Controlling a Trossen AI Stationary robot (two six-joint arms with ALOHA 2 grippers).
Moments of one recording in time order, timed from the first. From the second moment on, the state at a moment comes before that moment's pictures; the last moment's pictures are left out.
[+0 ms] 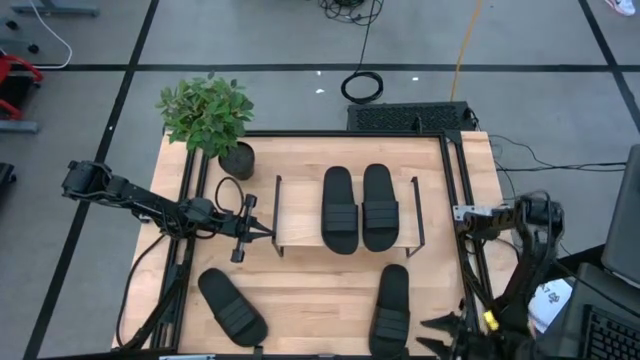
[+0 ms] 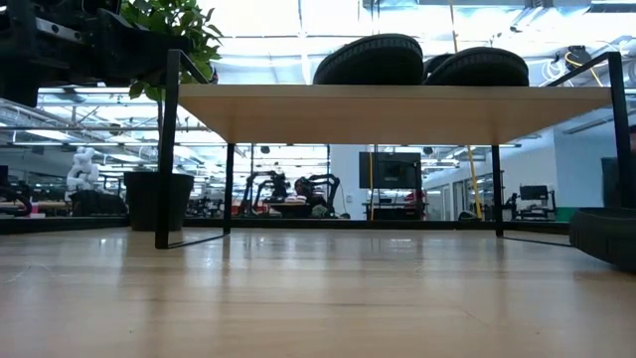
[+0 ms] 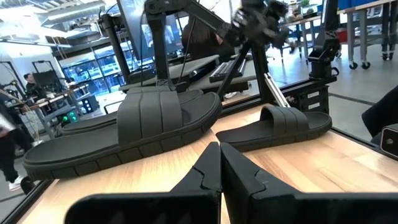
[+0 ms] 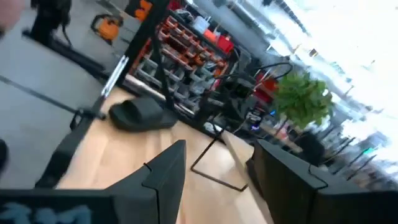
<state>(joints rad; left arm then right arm) -0.18 1.01 0.12 0.94 0.05 0.25 1.38 1.71 0.94 0.74 1.56 -0.54</state>
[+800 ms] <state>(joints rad) -0.19 1.02 0.13 0.94 0.08 0.34 1.59 0.81 0.31 0.79 1.15 -0.58</state>
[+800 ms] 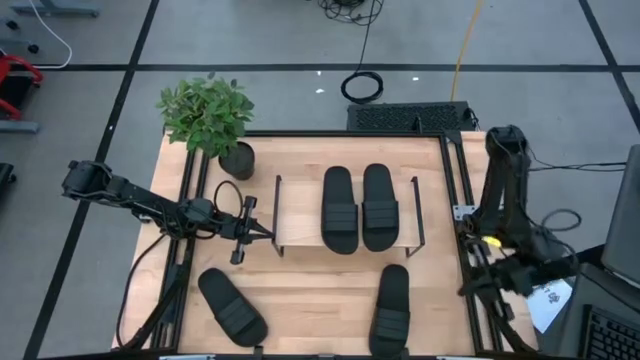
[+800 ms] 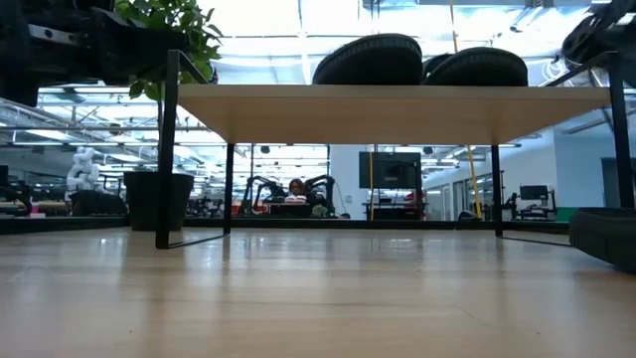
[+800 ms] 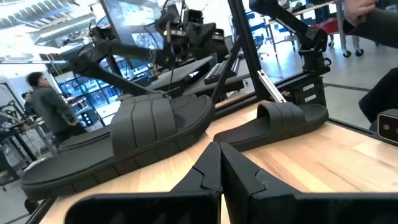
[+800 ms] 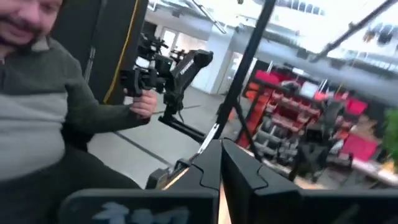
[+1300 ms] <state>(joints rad) -0.19 1.02 0.13 0.95 0.08 0.34 1.59 0.56 0.08 0.86 1.15 -0.45</state>
